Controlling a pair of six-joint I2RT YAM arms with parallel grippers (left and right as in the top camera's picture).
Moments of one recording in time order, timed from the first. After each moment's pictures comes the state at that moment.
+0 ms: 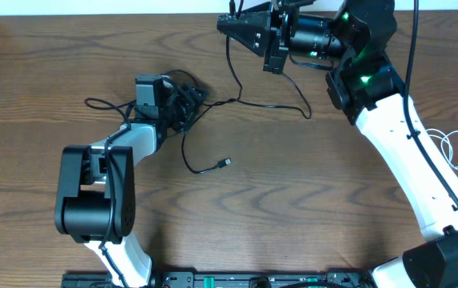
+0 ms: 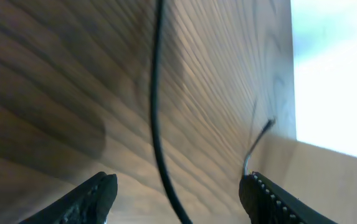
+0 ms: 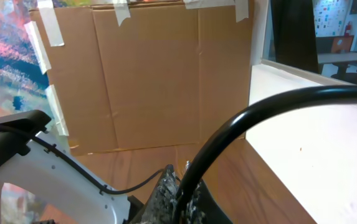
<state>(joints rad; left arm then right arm) -0.06 1.91 0.95 0.19 0.55 -1.05 0.40 1.67 1.61 0.24 -1.04 0.21</state>
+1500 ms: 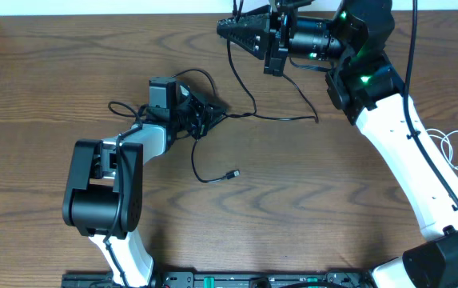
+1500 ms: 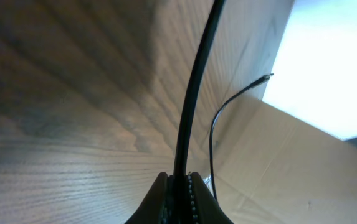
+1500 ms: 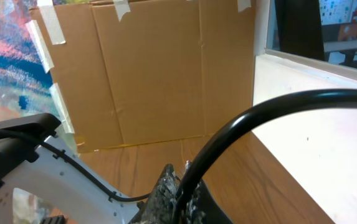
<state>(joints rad) -0.11 1.95 0.95 0.23 0.77 -1.27 0.40 1.67 1.61 0.20 -1.05 0.22</state>
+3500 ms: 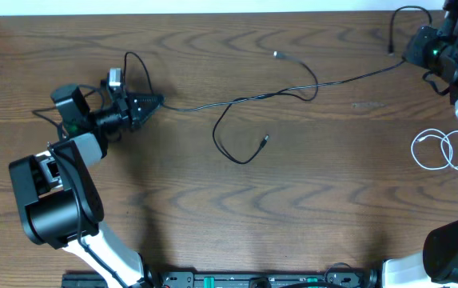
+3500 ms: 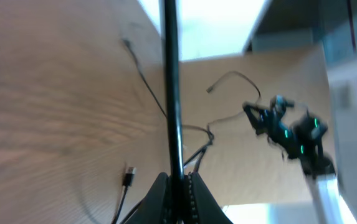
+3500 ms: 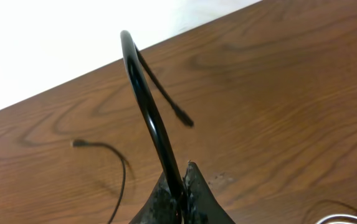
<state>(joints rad) 0.37 1.95 0.91 0.47 1.43 -0.87 -0.17 1.66 1.62 -0.69 -0.10 0.25</state>
